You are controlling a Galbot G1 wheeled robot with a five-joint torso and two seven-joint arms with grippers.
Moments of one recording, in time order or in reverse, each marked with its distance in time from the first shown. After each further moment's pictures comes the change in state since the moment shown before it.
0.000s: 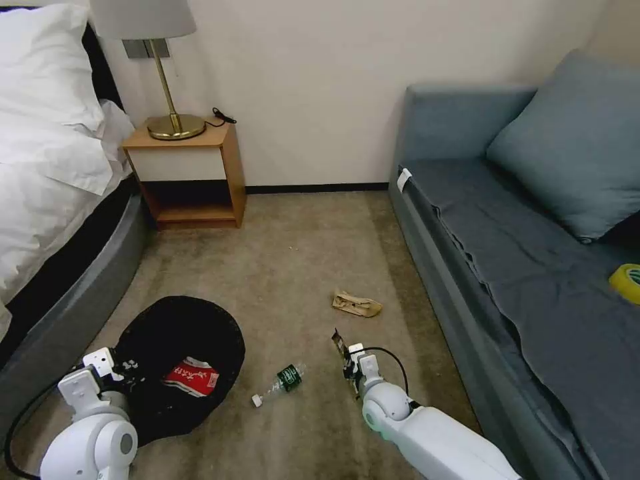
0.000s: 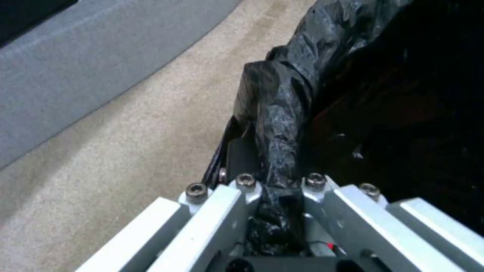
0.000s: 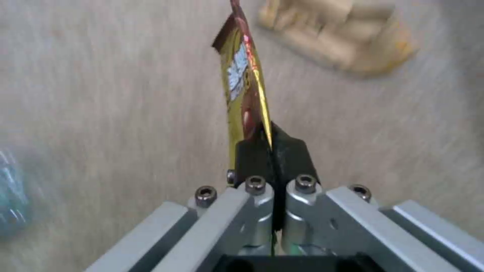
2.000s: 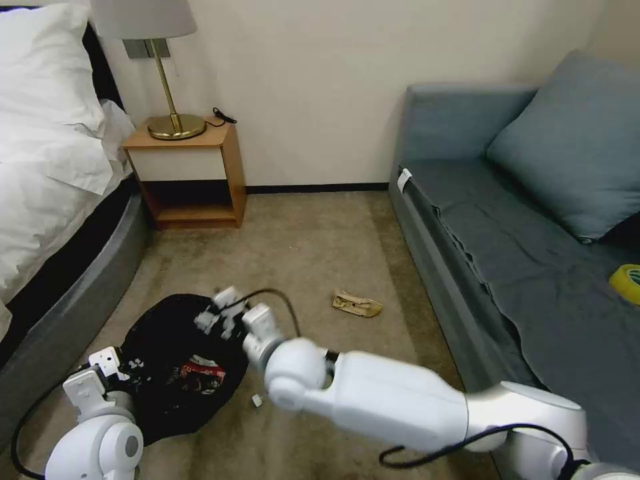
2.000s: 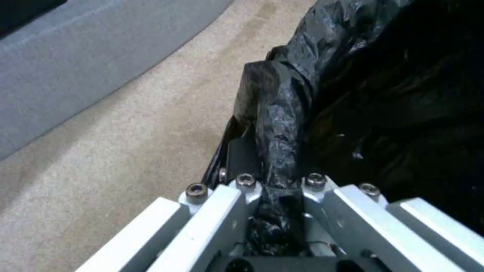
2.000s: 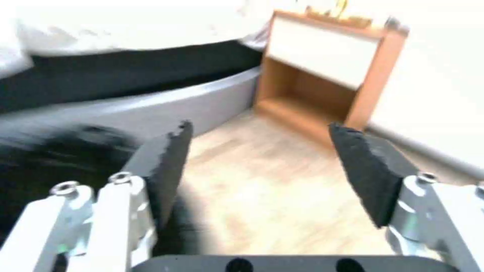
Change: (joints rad) left arm 0.010 -0.023 0.016 -0.035 0.008 0.007 0.000; right arm 0.459 0.156 -0.381 0.236 -0.089 0.089 -0.063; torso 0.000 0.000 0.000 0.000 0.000
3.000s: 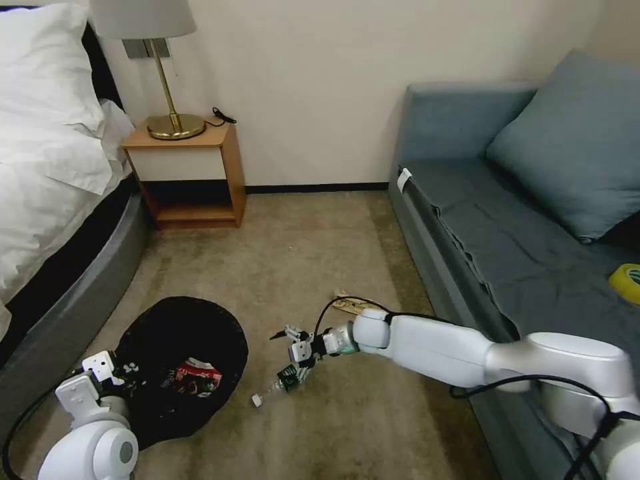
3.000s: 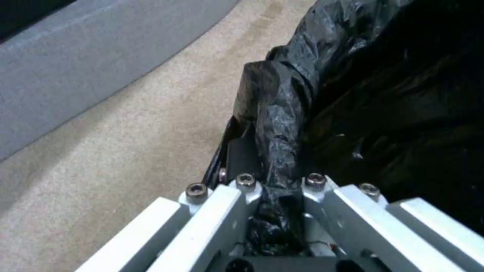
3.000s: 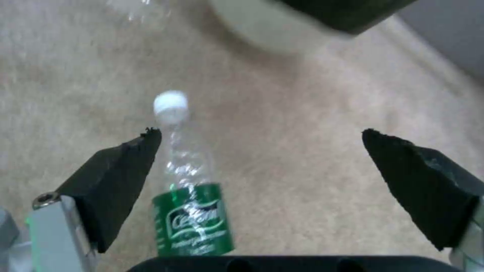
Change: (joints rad) left arm 0.026 -0.008 -0.015 -0.009 -0.003 -0.017 0.006; right arm 0.173 -0.014 -0.368 -0.633 -0.442 0.523 -0.867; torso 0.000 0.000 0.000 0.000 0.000
